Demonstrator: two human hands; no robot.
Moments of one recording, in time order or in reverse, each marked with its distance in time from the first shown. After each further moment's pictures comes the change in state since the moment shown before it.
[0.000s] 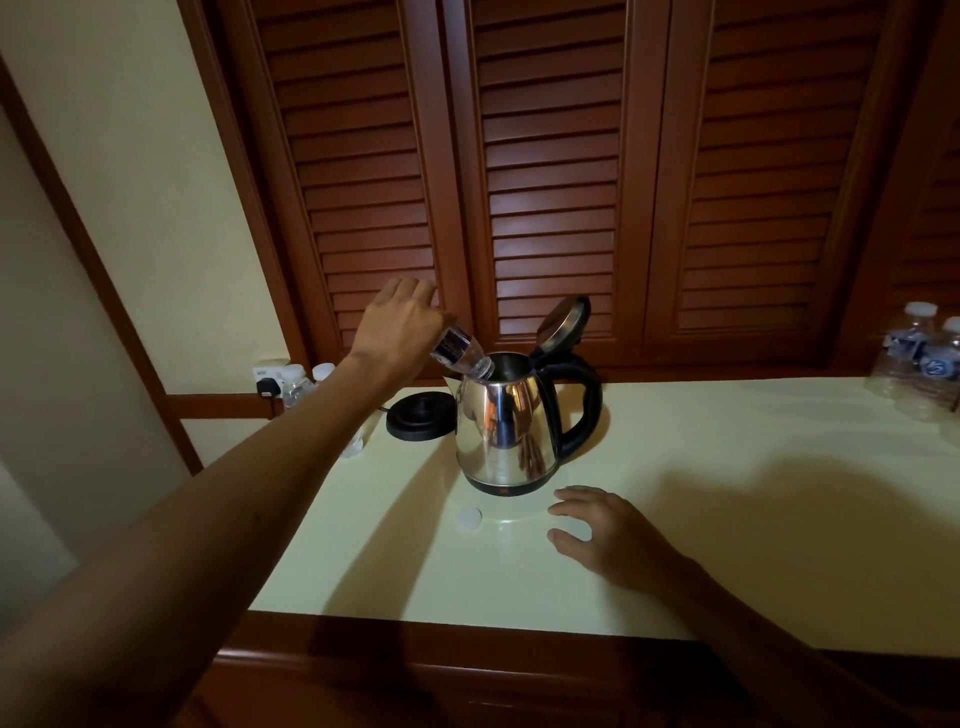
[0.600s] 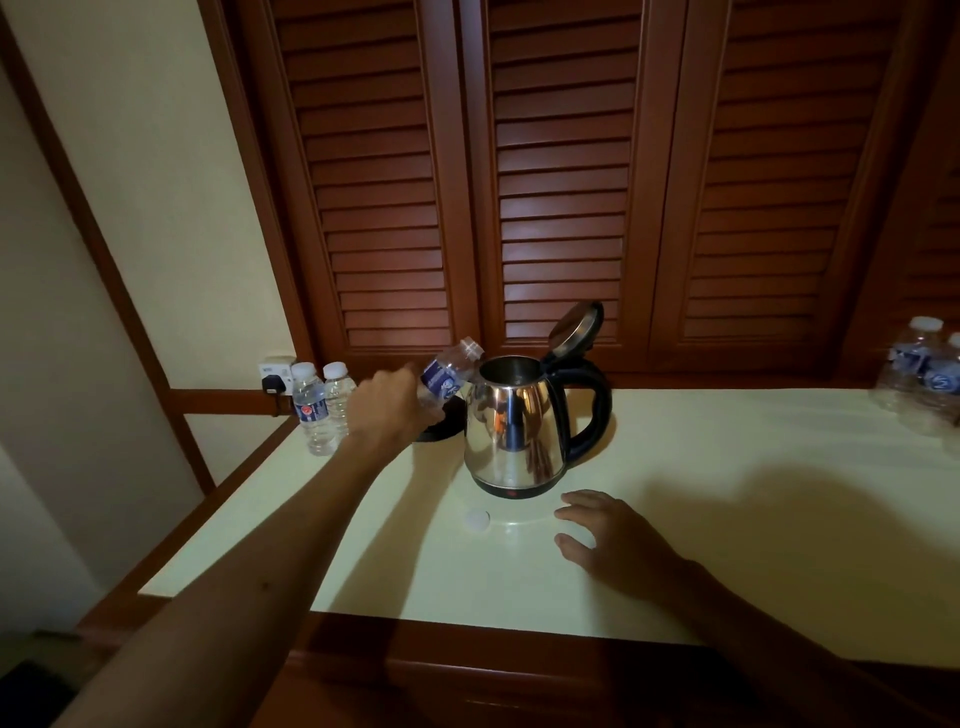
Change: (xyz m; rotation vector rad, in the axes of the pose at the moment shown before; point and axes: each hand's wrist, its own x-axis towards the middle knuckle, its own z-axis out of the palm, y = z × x) left_hand -0.051 0.011 0.058 -0.559 -0.195 -0.468; right_hand 0.004 -0.007 0.001 -0.133 -0.065 0.029
